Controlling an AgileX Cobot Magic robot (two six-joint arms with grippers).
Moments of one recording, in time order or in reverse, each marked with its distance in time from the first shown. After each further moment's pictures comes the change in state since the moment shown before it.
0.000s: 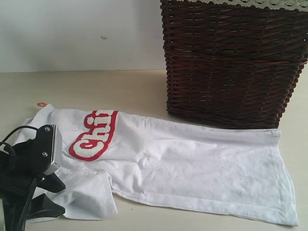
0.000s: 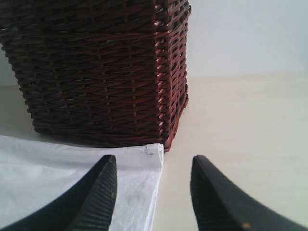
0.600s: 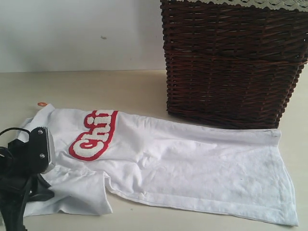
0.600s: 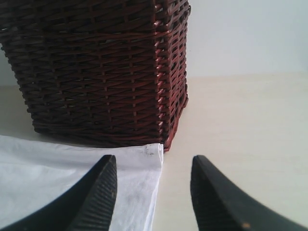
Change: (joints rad) left arm 0.034 0.040 0.038 -0.008 -0.169 0.012; right arm 0.000 0.000 0.000 0.000 0.000 0.000
